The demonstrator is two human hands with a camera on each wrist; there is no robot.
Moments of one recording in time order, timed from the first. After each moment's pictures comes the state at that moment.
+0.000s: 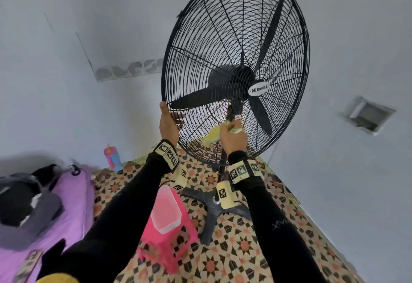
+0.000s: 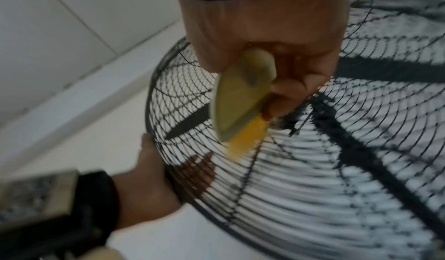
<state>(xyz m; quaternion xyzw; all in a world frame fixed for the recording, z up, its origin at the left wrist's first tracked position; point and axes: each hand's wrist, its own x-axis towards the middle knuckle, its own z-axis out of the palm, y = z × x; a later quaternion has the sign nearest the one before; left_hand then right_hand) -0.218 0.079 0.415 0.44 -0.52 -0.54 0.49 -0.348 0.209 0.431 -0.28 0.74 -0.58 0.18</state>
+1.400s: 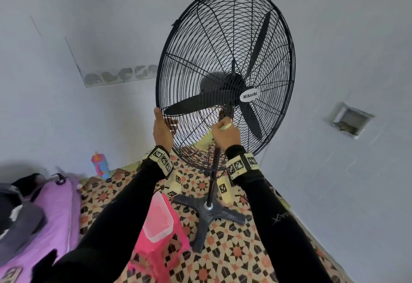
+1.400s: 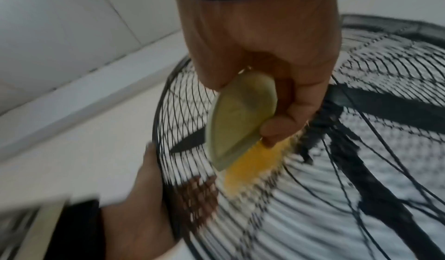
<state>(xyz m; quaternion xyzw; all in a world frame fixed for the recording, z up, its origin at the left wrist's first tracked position) -0.220 0.080 0.411 0.42 -0.53 -0.53 0.51 -0.364 0.206 0.450 -0.36 0.75 -0.52 0.18</state>
